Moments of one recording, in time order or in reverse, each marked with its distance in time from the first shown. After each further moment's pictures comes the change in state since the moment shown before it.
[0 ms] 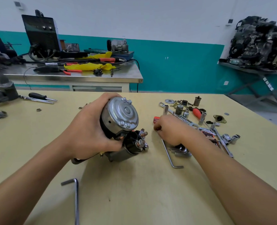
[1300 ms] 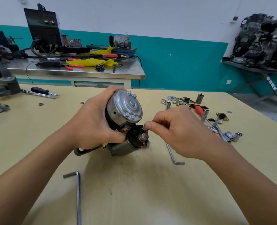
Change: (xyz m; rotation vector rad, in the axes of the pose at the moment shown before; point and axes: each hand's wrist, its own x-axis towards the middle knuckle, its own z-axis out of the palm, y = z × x) left_hand 0.004 -0.005 0.000 -0.009 -0.028 -0.027; right_hand -0.086 -0.041 -0.033 0.436 0.362 -0.303
